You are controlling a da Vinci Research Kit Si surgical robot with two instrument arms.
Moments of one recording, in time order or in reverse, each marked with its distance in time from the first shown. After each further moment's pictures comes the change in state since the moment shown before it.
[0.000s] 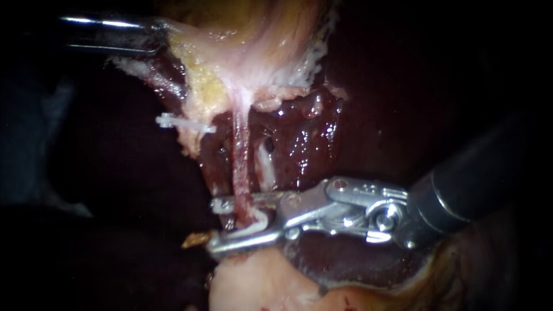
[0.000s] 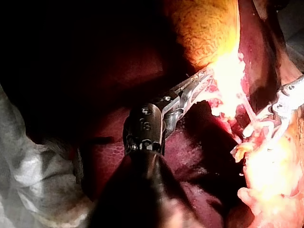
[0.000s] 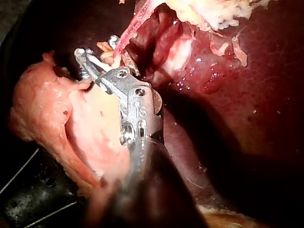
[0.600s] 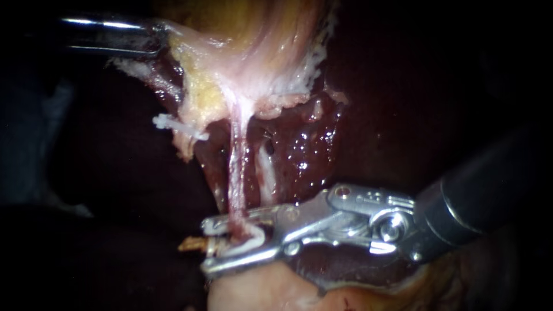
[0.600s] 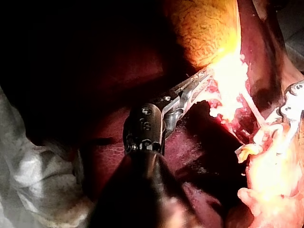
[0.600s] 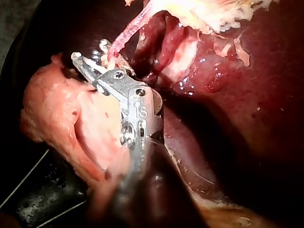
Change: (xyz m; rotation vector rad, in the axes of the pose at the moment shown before) right arm 0.001 -0.001 0.000 0.027 0.007 0.033; left arm 0.000 0.000 0.000 0.000 0.000 0.000
